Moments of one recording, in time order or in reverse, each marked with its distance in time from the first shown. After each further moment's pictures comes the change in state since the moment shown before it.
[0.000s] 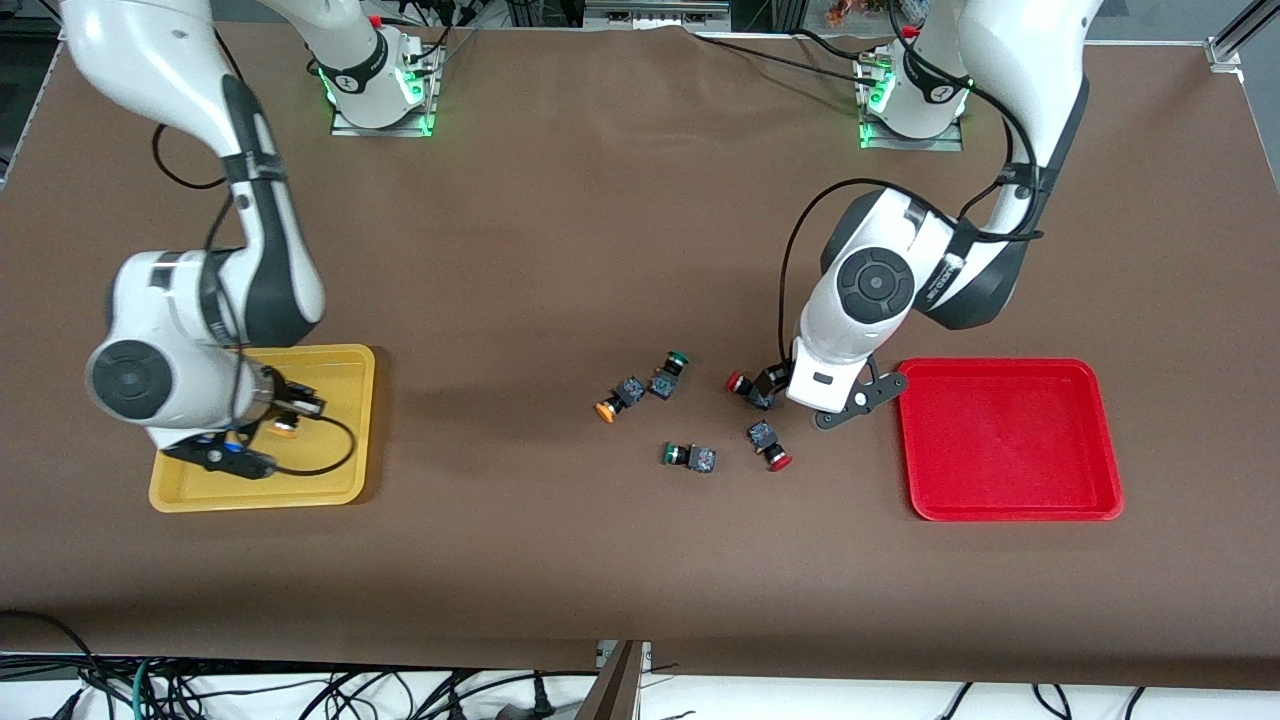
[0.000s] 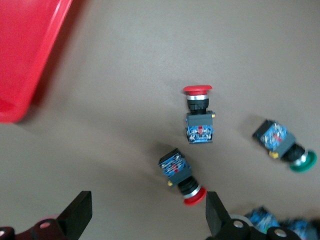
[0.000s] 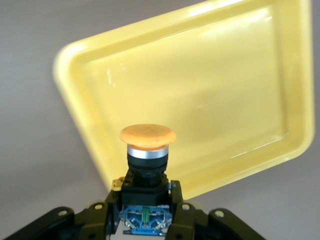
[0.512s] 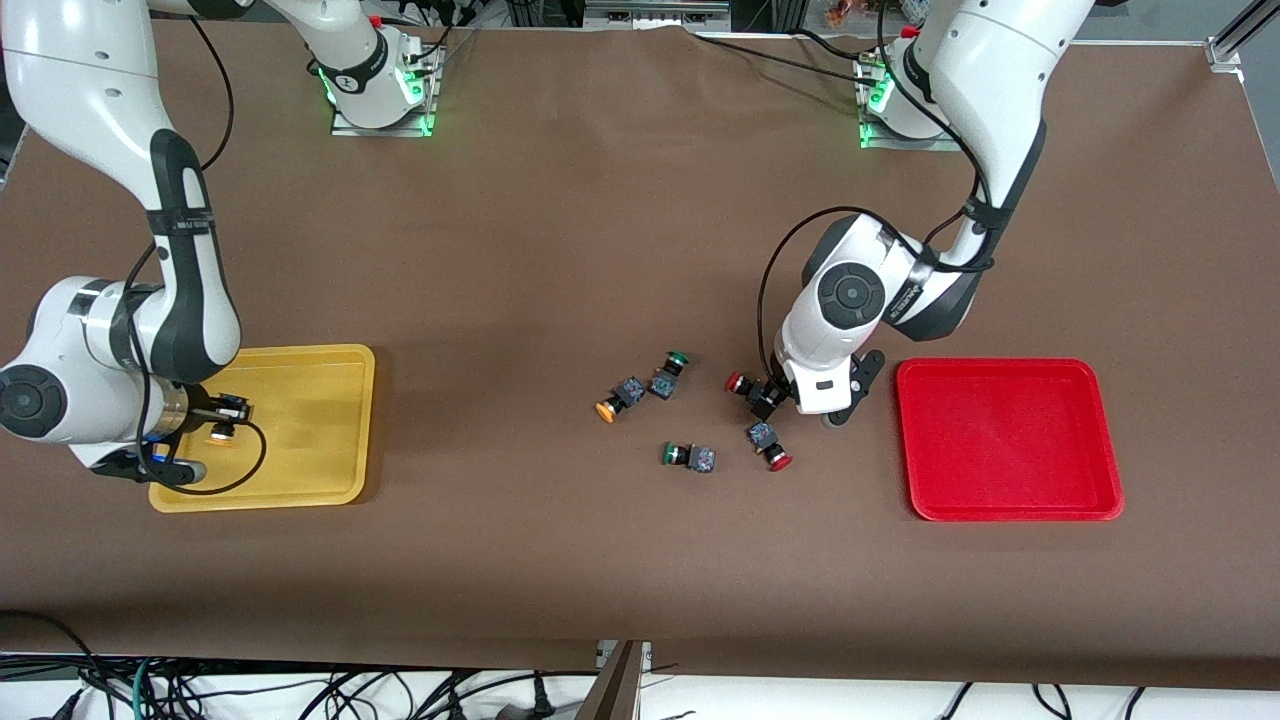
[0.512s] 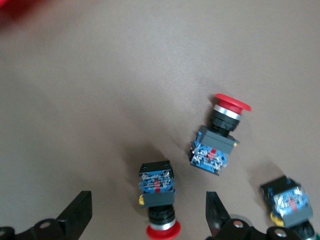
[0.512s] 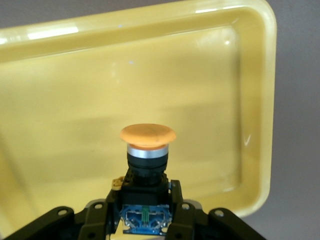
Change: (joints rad) left arm -0.009 0.084 0.000 -0.083 0.000 0.224 -0.457; right arm -0.147 0.093 0.001 -0.010 0.004 0.119 -0.296
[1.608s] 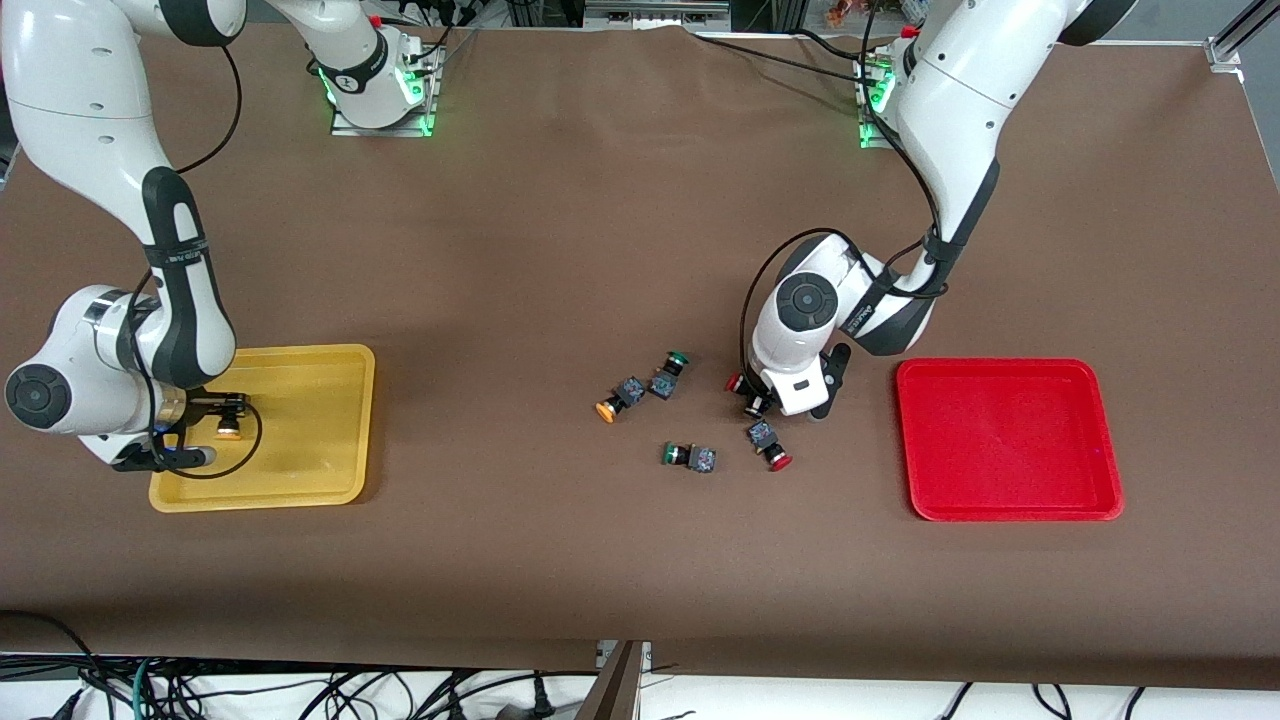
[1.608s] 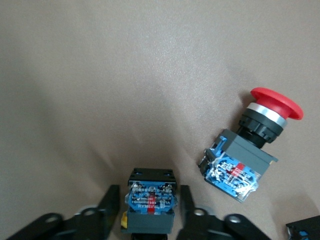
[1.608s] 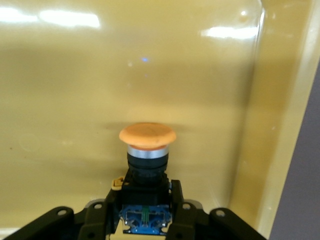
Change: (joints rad) left arm -0.037 0.096 0.002 0.002 0.132 0.100 -0.266; right arm -0.073 0.055 0.001 -0.091 0.046 0.144 -0.251
